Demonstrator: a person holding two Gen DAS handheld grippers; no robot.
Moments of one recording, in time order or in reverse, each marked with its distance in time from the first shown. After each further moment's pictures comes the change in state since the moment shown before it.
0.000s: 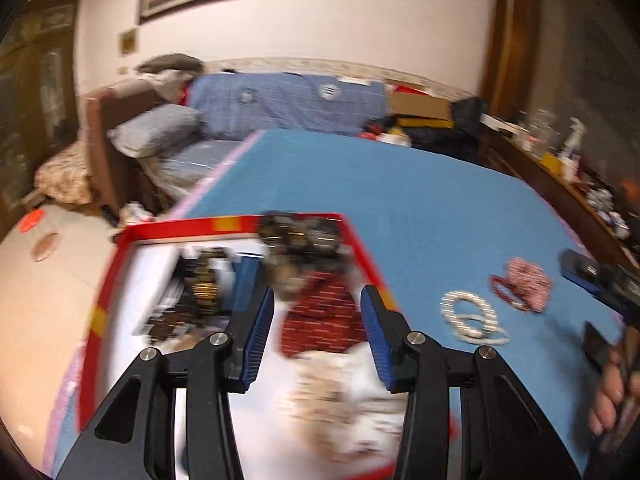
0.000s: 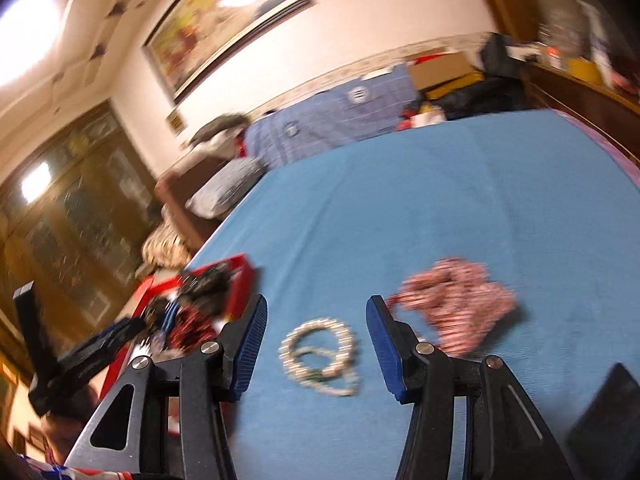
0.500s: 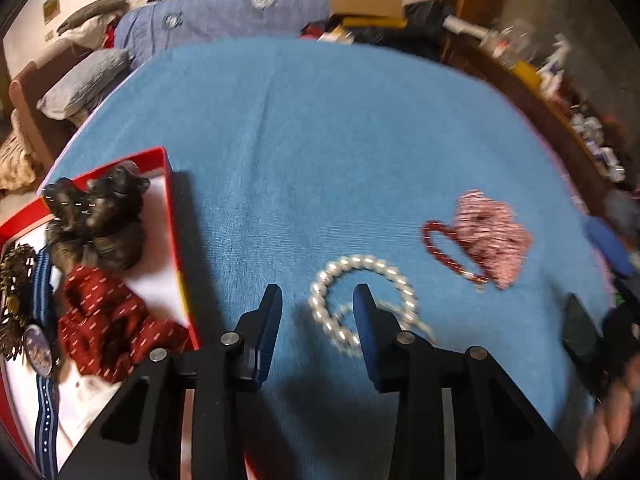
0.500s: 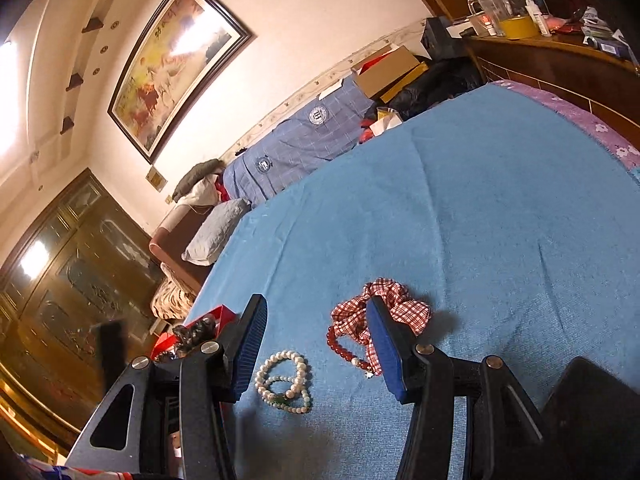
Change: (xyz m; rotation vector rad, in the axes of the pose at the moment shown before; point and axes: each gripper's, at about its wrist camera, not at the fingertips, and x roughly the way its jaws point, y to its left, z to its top) left arm 0.127 -0.118 0.010 0.086 0.378 -0.061; right arm -0.040 -0.055 0.016 0.204 -0.072 0.017
